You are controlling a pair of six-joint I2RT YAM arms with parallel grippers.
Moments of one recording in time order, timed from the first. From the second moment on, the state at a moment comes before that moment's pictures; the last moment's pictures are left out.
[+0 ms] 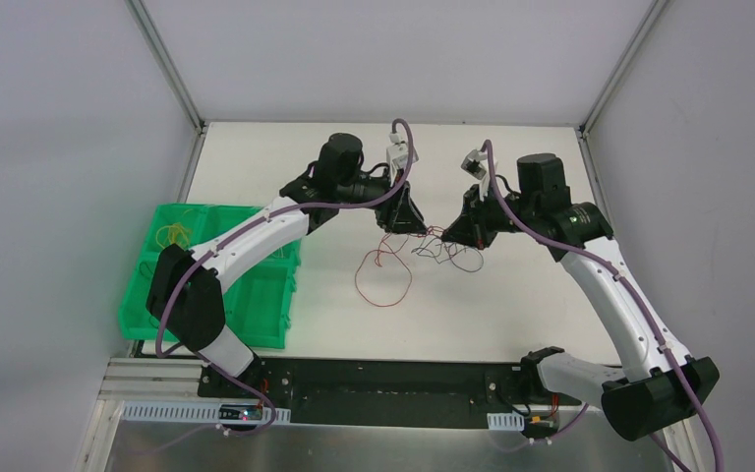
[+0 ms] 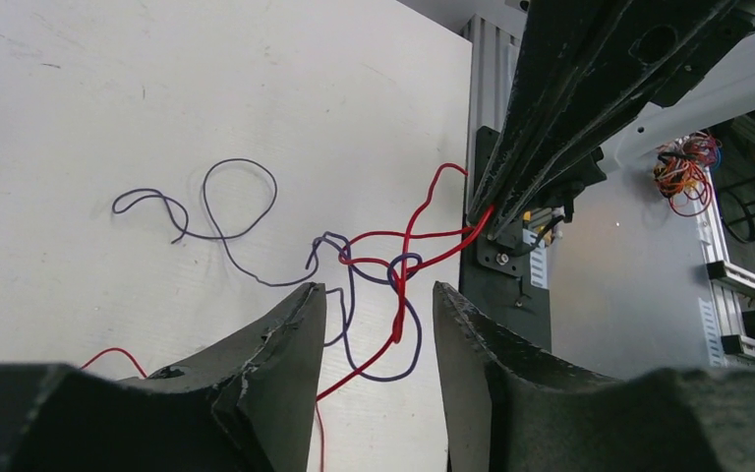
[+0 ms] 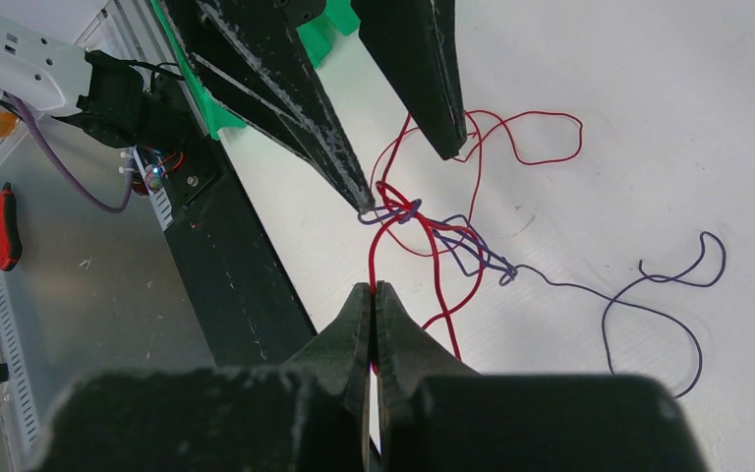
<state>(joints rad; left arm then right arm) -0.65 1.57 1.29 -0.08 0.87 -0.19 0.37 1.14 1.21 -0.79 -0.75 -0.09</state>
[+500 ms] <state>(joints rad) -0.66 1.62 1.32 -0.12 0.88 -0.18 0.37 1.14 1.21 -0.79 -0.74 -0.09</state>
